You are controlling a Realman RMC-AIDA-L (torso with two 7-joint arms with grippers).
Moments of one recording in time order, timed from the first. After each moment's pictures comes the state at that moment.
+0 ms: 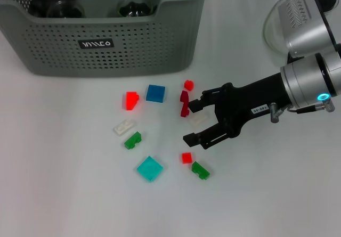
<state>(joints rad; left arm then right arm) -0.97 -1.96 0.84 0.75 2.56 0.98 -2.14 0.82 2.07 -1.15 -0.54 -2.03 -1.47 1.58</state>
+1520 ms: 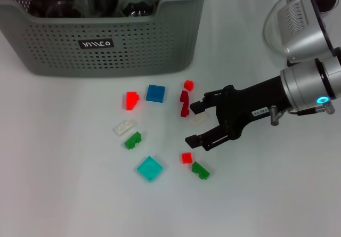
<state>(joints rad) -0.95 -2.00 0.80 0.79 2.65 1.04 -2.18 0.81 2.07 -1.16 -0.53 -2.04 -1.44 1.56</state>
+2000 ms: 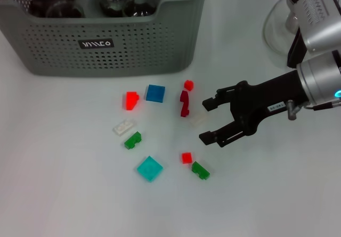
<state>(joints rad) -0.74 -2.00 0.70 1.18 2.09 1.71 -2.07 0.81 2.03 -1.15 -0.54 -2.04 -1.49 1.57</state>
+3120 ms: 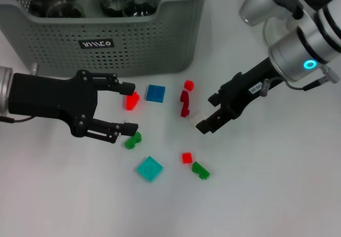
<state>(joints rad) -0.48 -2.02 0.71 0.82 2.07 1.87 -1.30 0.99 2.08 -1.17 -0.60 -2.35 -1.44 2.04</state>
